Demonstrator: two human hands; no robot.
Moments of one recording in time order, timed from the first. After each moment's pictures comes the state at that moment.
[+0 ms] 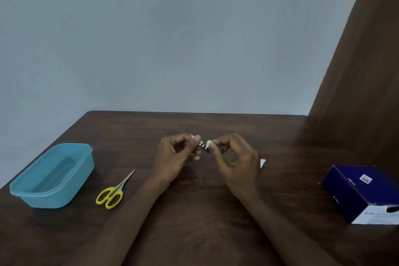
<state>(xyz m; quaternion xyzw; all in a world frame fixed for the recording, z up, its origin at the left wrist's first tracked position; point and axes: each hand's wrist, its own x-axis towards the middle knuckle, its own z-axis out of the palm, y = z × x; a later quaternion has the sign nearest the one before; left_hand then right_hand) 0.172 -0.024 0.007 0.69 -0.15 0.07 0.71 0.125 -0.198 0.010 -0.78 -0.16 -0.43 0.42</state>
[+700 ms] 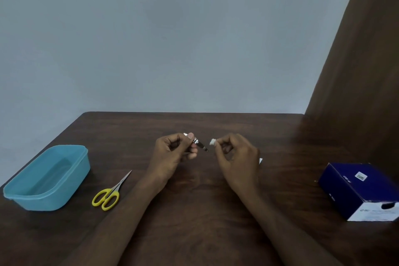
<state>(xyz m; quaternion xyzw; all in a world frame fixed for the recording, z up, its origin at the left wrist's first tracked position) 0.176 -0.025 0.007 0.63 -0.11 0.03 0.77 0.138 -0.208 0.003 -0.82 -0.06 -0.42 0.39</state>
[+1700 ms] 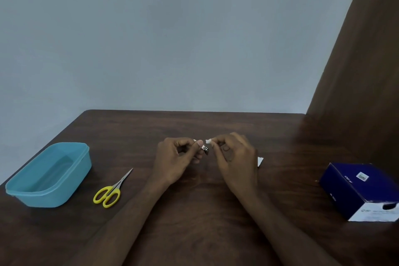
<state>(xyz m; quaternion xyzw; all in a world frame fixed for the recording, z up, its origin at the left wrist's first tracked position) 0.167 -0.028 0.005 0.76 -0.17 0.11 0.62 0.142 -0.208 -0.003 -0.83 -0.13 -0.42 0.35</state>
